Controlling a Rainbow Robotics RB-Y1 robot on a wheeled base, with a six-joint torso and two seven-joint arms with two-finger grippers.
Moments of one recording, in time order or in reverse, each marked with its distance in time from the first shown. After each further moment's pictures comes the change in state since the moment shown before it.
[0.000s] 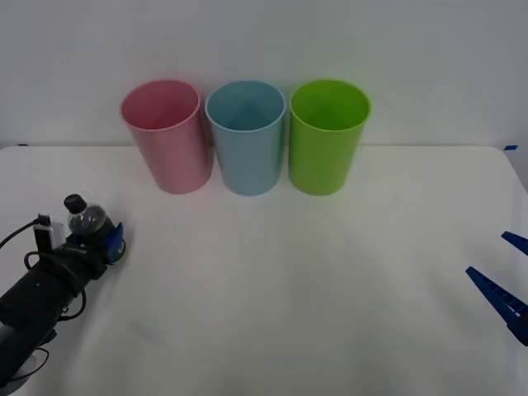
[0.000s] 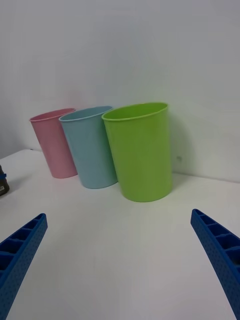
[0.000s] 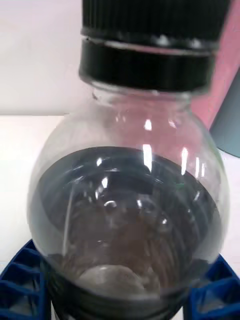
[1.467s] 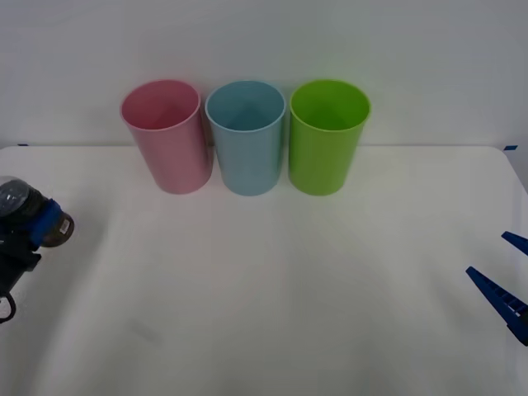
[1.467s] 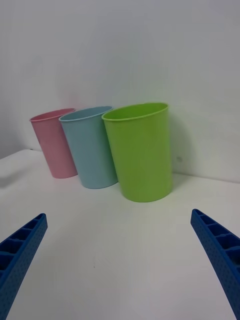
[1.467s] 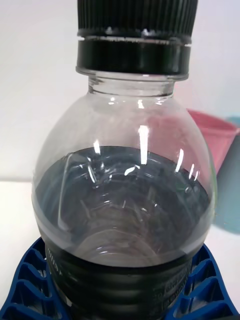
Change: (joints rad) right arm 0.000 0.000 0.000 0.000 0.000 0.000 0.000; left arm 0.257 0.143 0.009 -0.422 0.301 0.064 0.139
